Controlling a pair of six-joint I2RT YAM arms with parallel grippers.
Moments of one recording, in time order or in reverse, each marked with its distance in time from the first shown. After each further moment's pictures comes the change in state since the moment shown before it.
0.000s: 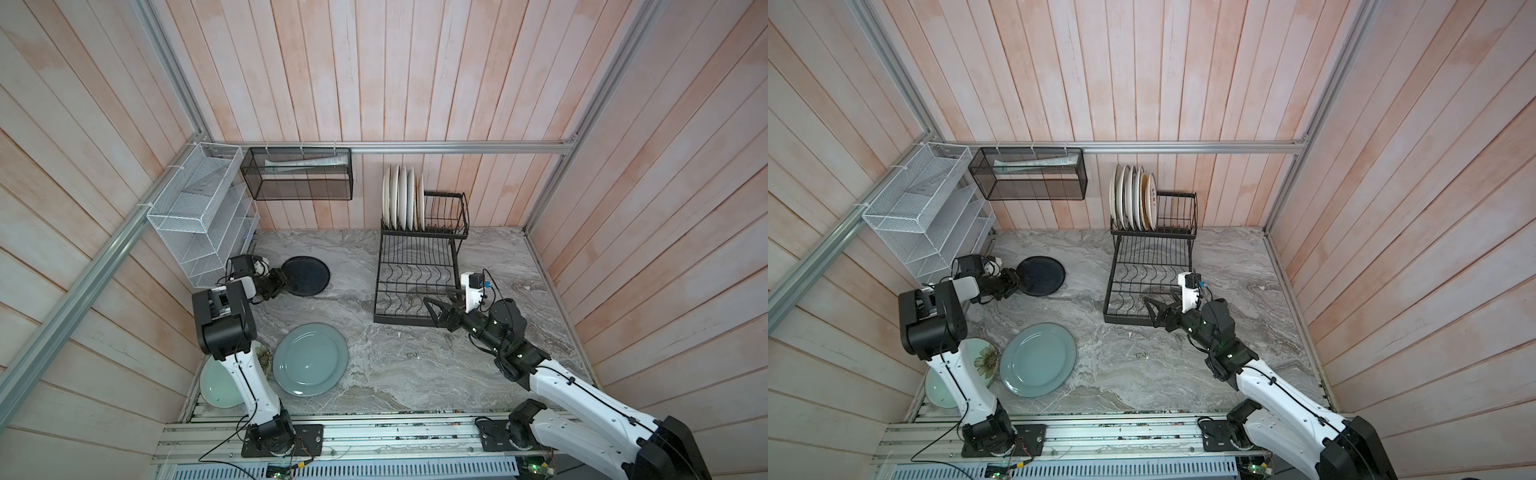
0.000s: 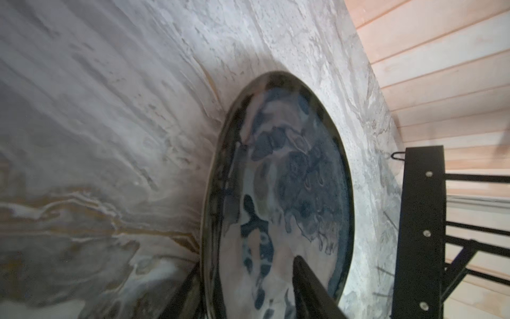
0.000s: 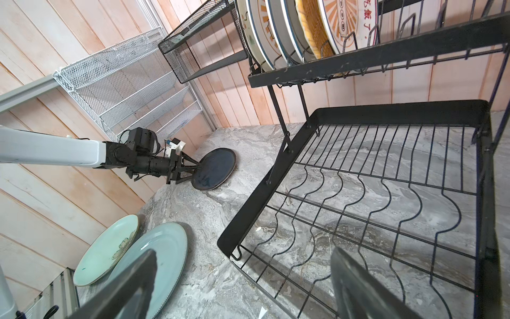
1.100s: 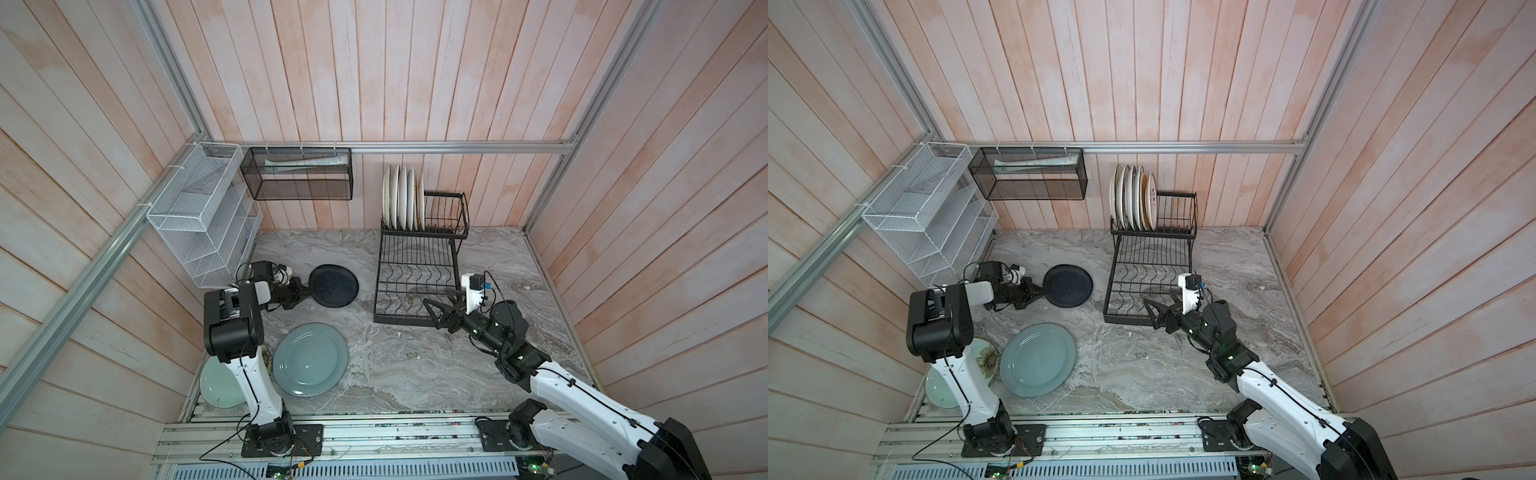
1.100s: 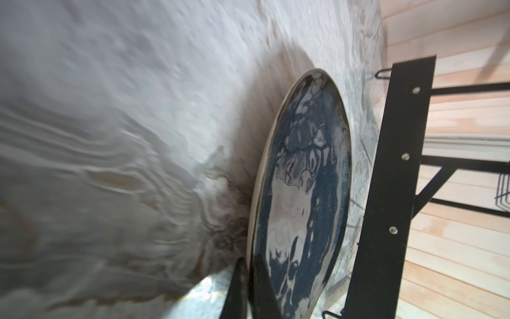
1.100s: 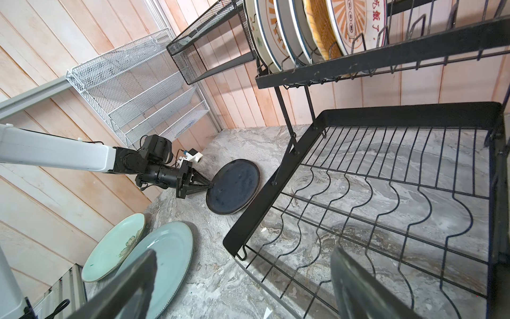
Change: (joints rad) left arm -0.126 -0.080 -0.158 -0.031 0.127 -0.021; right arm 0.000 -0.011 -0.016 0.022 -0.022 0.004
